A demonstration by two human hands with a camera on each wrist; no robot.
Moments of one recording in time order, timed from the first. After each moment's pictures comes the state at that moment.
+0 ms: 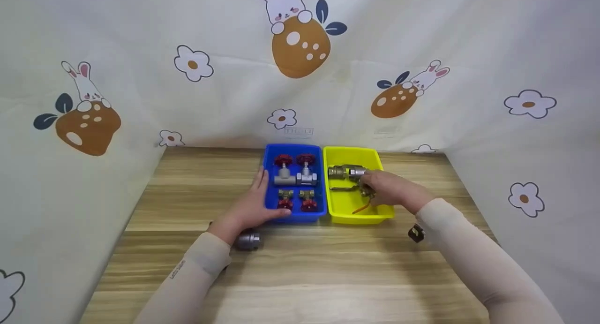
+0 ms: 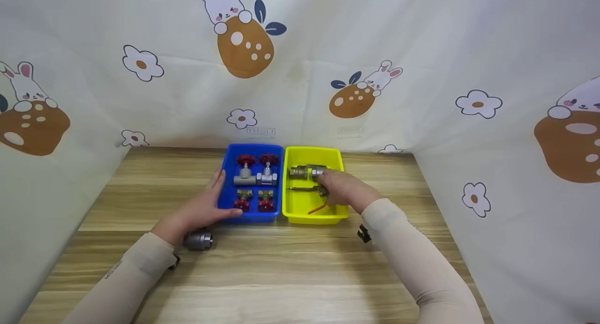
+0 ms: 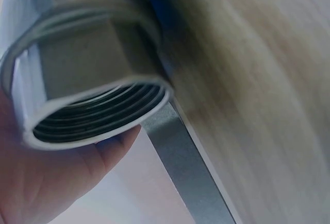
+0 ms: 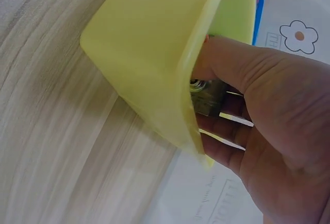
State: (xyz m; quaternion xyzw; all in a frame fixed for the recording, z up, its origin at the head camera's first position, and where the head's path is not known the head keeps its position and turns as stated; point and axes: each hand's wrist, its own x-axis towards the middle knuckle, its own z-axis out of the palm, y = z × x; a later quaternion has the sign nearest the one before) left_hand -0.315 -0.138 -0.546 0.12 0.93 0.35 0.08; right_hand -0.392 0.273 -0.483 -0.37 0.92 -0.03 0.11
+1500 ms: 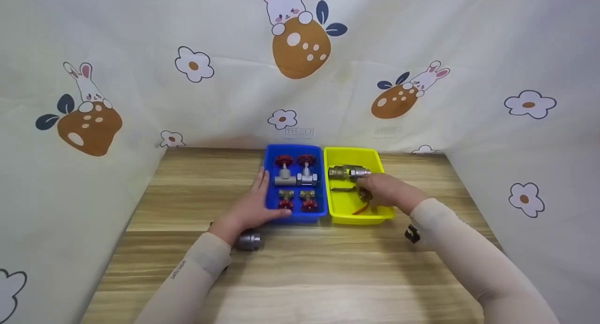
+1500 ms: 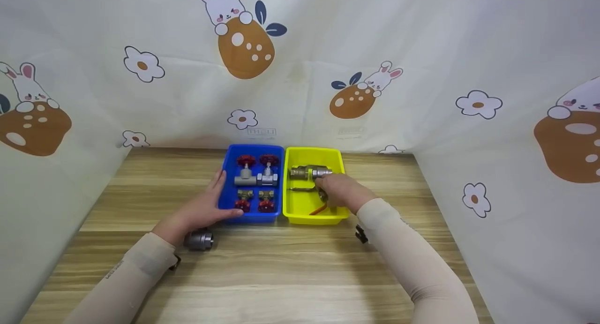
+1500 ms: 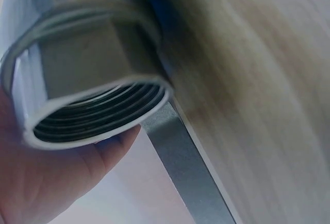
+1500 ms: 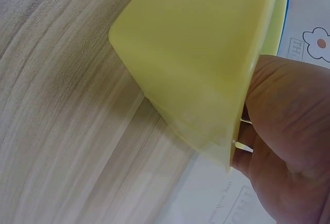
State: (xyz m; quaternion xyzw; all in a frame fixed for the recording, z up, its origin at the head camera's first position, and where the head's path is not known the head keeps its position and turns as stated) left_hand -0.315 -0.138 -0.544 0.11 0.93 0.34 0.08; right_hand -0.398 0.265 -0.499 -0.36 0.93 0.02 0.12
